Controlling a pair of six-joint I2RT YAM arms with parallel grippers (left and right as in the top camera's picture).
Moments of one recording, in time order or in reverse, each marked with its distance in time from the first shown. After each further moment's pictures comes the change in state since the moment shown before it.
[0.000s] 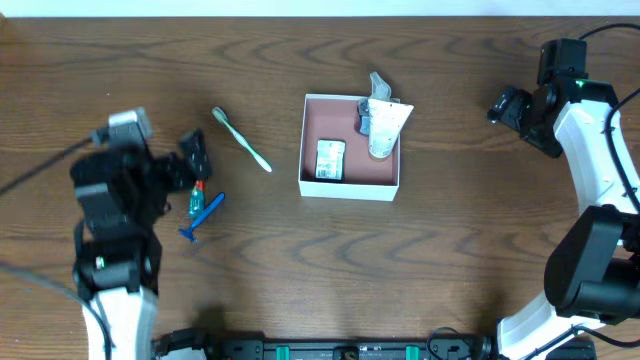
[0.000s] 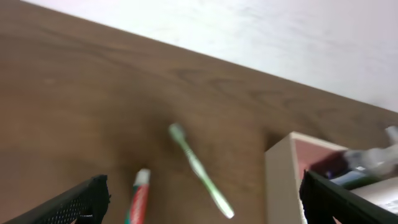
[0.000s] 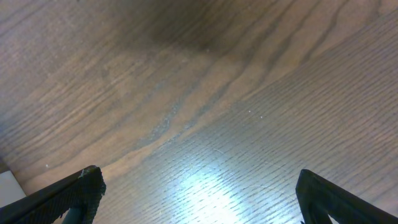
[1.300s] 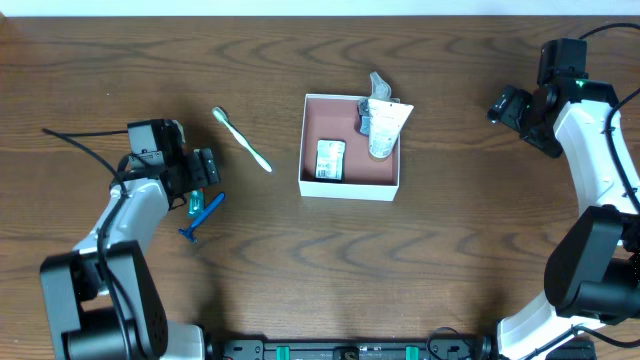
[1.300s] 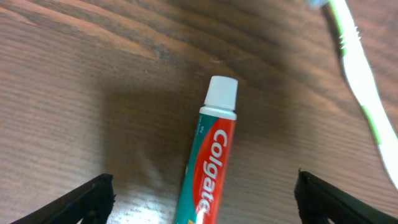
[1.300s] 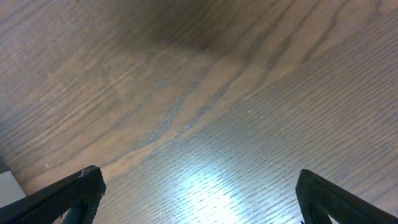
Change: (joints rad) left arm 0.006 0.662 0.014 0.040 -0.187 0.111; right arm 0.000 0.000 0.000 0.000 0.000 0.000
